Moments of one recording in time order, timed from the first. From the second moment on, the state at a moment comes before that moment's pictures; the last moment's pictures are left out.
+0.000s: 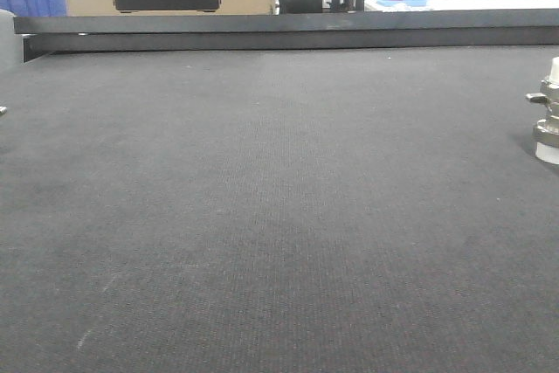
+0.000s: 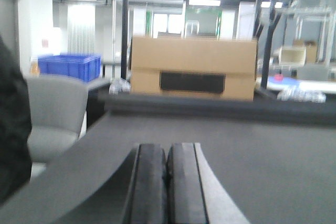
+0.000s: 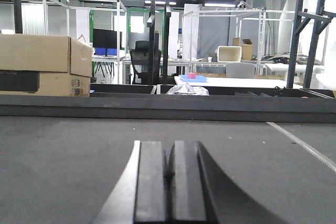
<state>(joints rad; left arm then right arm) 0.09 0.00 -0.09 -0.11 -0.07 0.09 -0.02 0.00 -0.13 0.08 0.01 -0.05</state>
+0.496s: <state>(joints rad) 0.09 0.50 -0.82 -0.07 0.57 0.09 -0.02 0.41 -0.70 0.08 0.32 -0.05</state>
